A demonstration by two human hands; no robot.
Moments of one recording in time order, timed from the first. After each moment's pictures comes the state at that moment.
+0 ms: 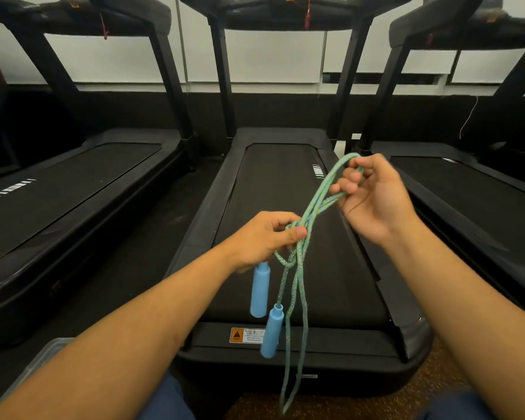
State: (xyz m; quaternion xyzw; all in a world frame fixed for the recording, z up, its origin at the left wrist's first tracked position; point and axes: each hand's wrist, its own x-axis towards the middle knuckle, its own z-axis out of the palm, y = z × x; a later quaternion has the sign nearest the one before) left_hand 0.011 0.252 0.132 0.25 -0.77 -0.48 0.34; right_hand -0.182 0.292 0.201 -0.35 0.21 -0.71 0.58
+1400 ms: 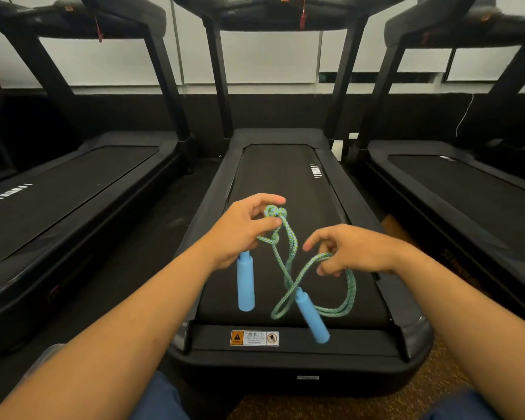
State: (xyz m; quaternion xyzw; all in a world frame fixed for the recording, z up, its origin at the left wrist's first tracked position) left_hand 0.034 0.238 0.142 0.32 -0.69 -0.51 0.40; right_hand -0.207 0.292 0.145 -0.75 0.56 -0.15 0.31
